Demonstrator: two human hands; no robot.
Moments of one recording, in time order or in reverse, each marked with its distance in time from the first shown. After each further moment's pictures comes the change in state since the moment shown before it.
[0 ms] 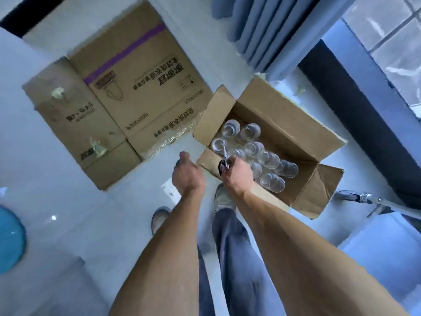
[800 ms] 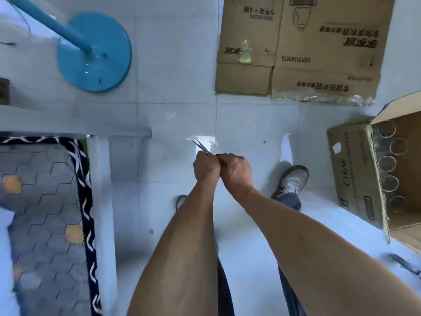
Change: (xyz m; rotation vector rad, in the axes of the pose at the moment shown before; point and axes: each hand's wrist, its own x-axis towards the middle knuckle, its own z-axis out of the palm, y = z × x) left_hand -0.109 -0.425 -0.055 -0.785 -0.018 -0.824; right_hand -0.304 -0.048 0.320 -0.631 -0.404 -0.836
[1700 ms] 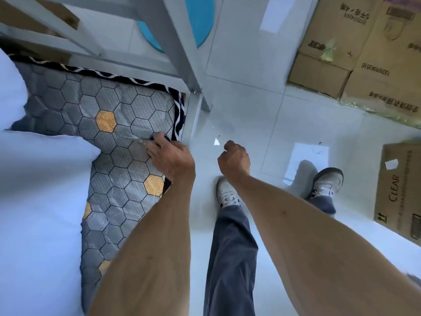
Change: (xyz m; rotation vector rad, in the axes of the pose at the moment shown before) left_hand 0.069 -0.178 -0.263 0.105 0.769 0.122; right_hand -0.030 -0.218 0.149 0.011 -0.078 0.165
